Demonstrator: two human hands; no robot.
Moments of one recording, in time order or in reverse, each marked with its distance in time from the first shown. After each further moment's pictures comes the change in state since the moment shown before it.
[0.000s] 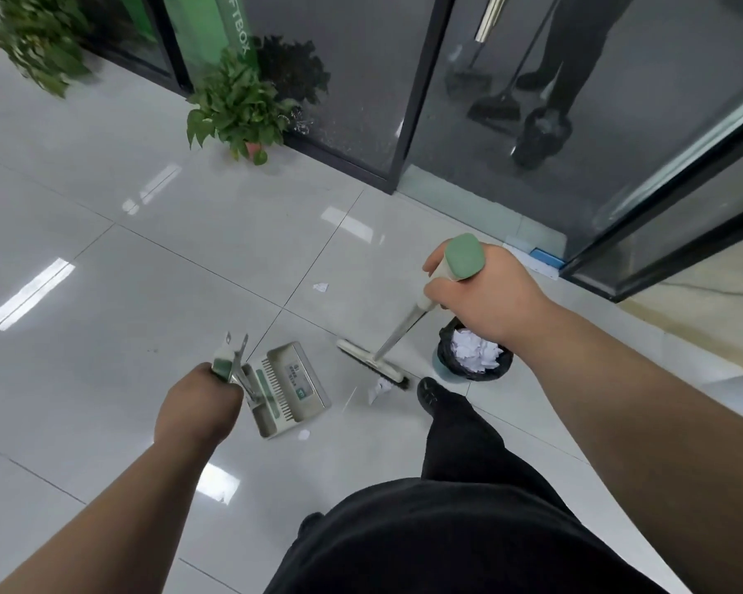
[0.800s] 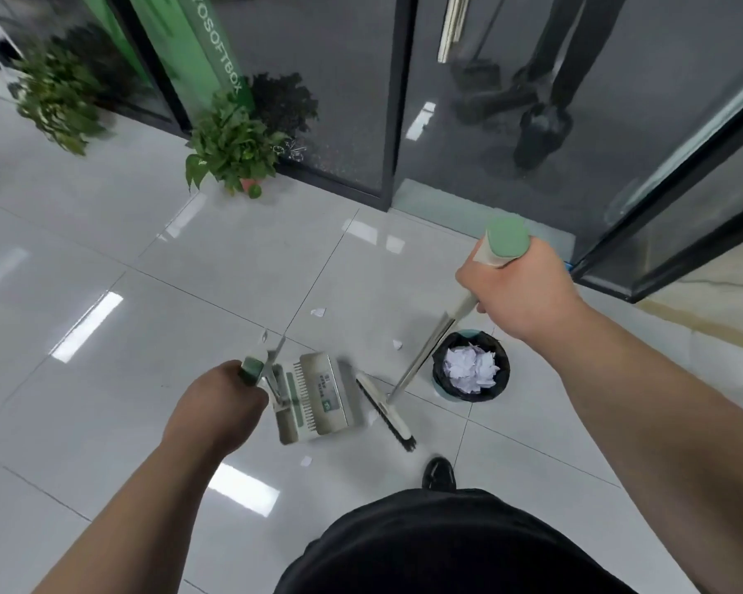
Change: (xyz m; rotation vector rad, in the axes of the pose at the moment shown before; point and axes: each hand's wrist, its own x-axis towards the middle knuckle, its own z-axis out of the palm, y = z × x) left_hand -0.063 0.181 -0.029 0.119 -0.062 0.134; right_hand 0.040 0.054 -0.146 0.145 0.232 0.115
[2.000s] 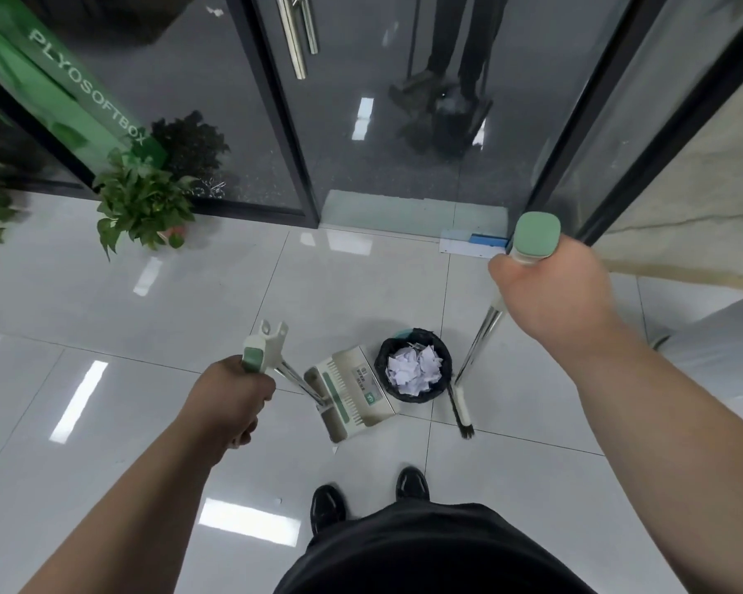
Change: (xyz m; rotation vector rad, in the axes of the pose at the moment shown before) left_hand -0.018 0.228 0.074 -0.321 -0.178 -0.063; right_hand 0.046 0.139 -0.183 -0.068 0.338 0.173
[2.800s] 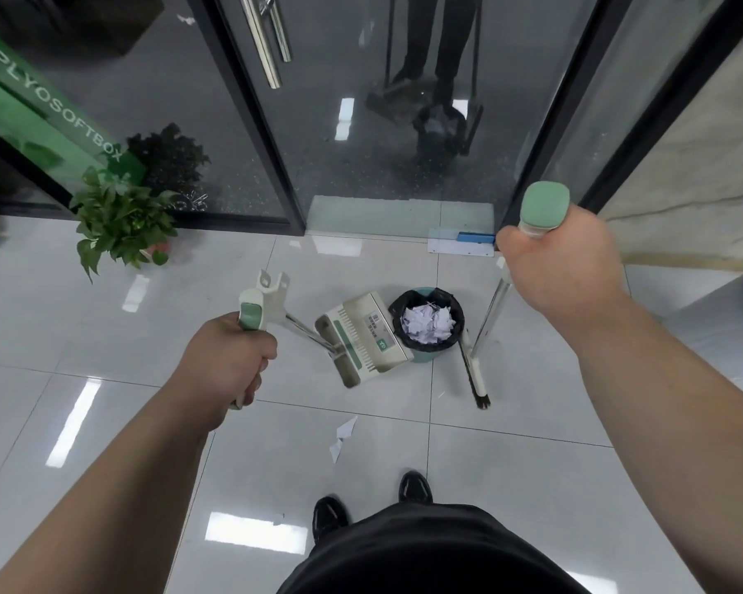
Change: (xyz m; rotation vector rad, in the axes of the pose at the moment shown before) left_hand 0.011 0.078 -0.002 -0.086 -0.020 0.151; right_hand 0.042 0.004 -0.011 0.026 0.142 0.000
